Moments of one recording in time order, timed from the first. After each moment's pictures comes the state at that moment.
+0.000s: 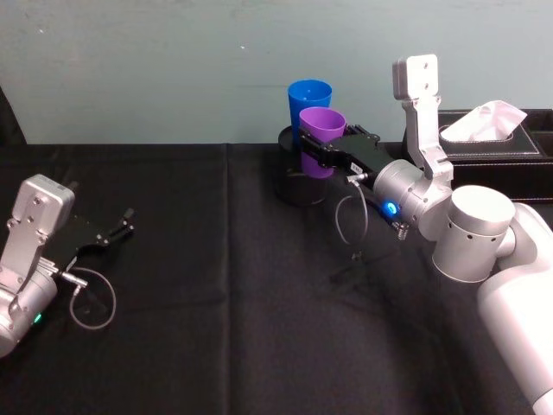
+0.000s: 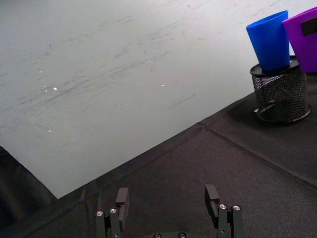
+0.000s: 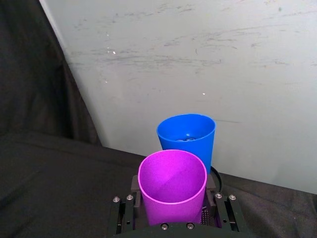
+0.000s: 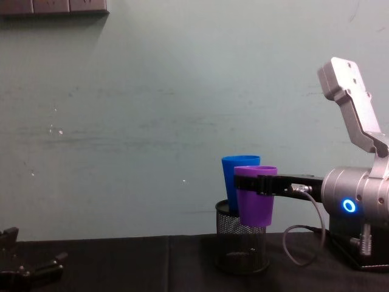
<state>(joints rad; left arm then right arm) -0.20 0.60 0.45 -1.41 -0.25 -0.12 0.03 0.52 0.13 -0.30 -1.18 0.32 0.20 0.25</state>
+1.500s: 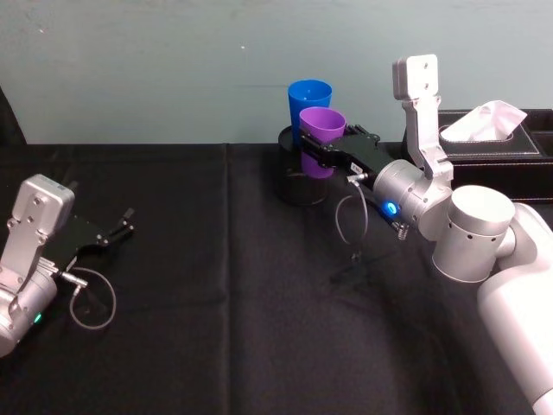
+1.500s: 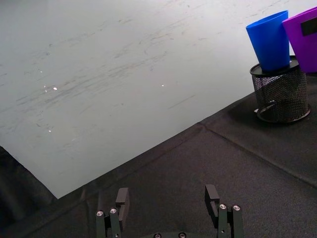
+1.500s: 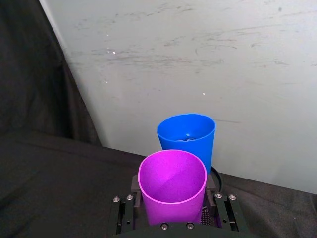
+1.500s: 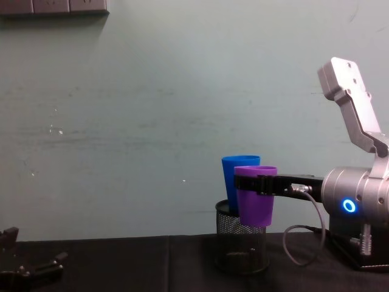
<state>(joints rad) -0.20 0.60 0.45 -1.41 -0.25 -0.12 0.03 0.52 0.13 -0.30 -1.18 0.32 0.20 0.25</state>
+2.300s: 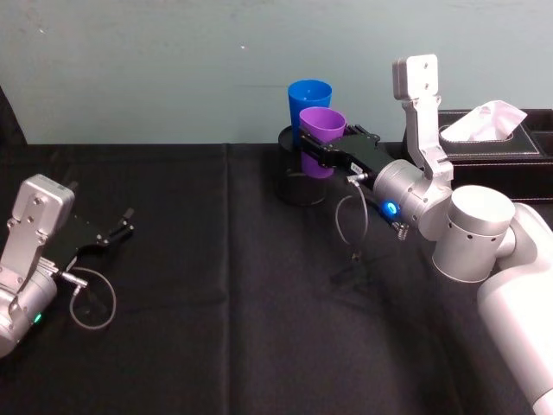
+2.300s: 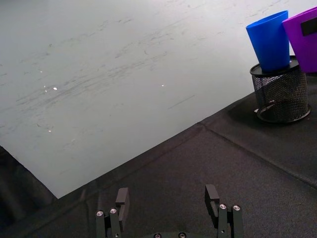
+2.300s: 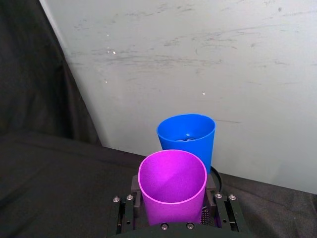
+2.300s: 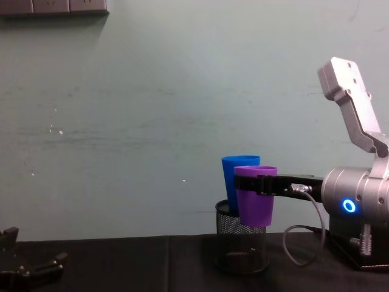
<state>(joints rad) -0.20 0.60 0.45 -1.41 -0.25 -0.12 0.03 0.52 0.13 -0.30 -1.18 0.32 0.20 0.25</state>
